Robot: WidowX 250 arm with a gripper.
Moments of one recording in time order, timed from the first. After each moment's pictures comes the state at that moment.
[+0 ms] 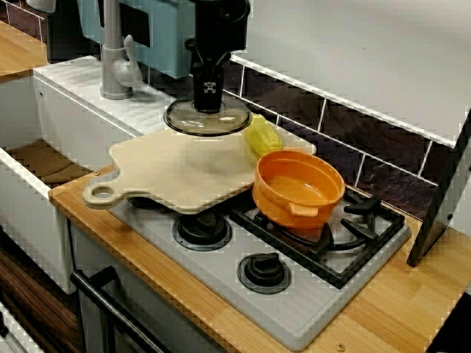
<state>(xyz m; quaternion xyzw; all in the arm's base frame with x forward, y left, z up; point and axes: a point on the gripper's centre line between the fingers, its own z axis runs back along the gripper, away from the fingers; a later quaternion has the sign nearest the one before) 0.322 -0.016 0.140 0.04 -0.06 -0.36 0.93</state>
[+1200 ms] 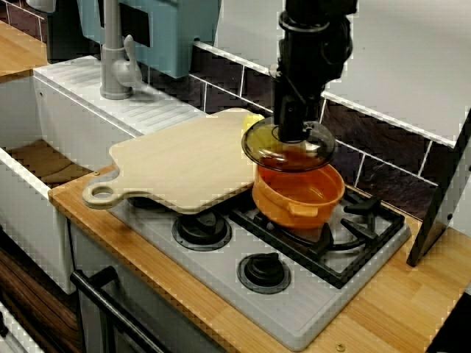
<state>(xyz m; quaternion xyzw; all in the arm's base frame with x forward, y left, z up) 0.340 -0.111 0.139 0.07 -0.09 -0.33 0.94</state>
